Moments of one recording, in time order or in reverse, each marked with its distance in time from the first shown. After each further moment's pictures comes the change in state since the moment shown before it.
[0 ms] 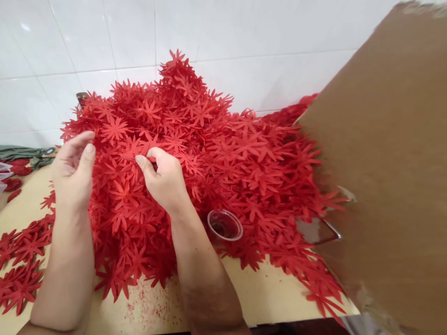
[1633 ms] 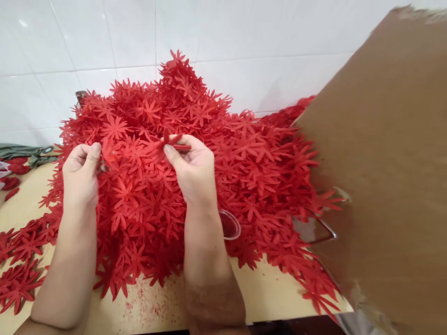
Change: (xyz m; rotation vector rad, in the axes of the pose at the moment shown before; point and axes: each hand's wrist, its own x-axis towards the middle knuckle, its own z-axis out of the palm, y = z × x) left_hand 0.001 0.006 0.015 -0.392 0.138 -0.291; right_hand 0.009 0.025 -0.028 0.456 0.219 -0.048
